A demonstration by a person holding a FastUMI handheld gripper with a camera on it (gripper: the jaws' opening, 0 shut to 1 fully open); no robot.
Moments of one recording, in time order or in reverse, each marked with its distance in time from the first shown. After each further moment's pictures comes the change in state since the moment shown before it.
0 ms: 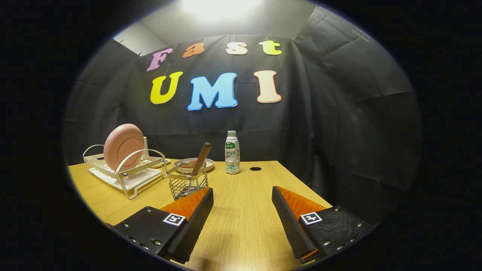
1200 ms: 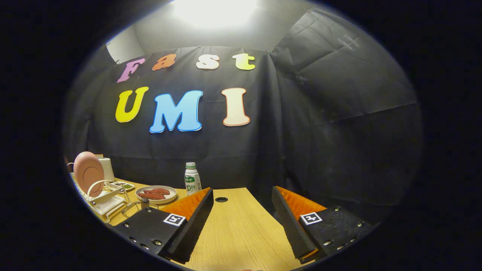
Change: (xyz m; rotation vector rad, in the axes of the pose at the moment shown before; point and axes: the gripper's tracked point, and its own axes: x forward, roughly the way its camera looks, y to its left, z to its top) arm 0.039 -0.085 0.096 0.015 -0.128 -0.248
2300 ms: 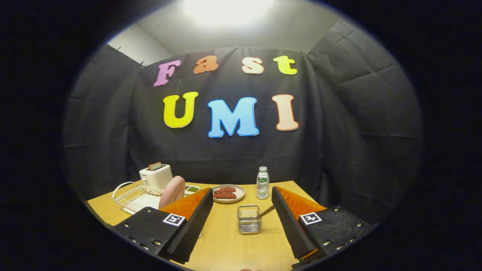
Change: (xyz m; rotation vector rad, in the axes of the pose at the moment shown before) arm -0.145 0.235 0.107 0.016 0.127 0.317
